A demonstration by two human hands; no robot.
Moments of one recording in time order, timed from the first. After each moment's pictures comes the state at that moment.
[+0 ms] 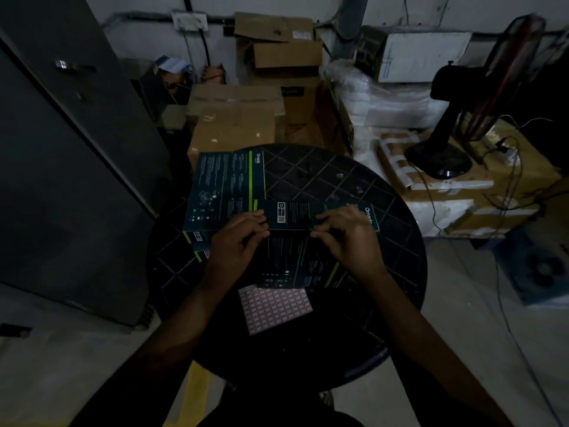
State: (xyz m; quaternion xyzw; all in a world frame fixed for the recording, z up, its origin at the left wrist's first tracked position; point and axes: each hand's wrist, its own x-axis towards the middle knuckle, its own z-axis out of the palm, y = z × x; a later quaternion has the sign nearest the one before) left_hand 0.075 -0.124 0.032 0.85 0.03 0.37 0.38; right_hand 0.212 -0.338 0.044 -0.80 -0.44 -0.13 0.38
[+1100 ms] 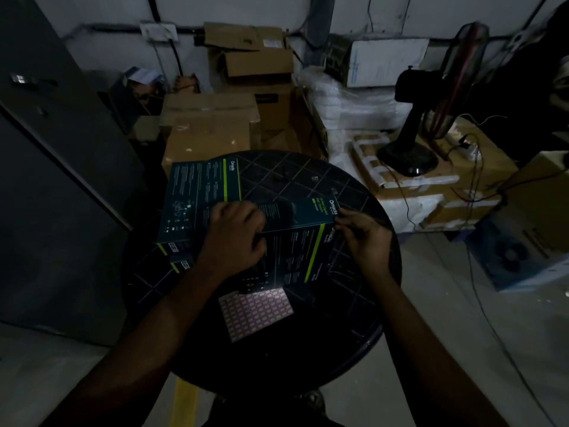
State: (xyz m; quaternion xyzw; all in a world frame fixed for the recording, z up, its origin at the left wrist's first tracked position) left_hand 0.109 -0.140 0.059 0.97 -0.01 0.22 0.05; right_hand 0.236 -0.400 0.028 -0.81 -0.25 -0.17 0.50
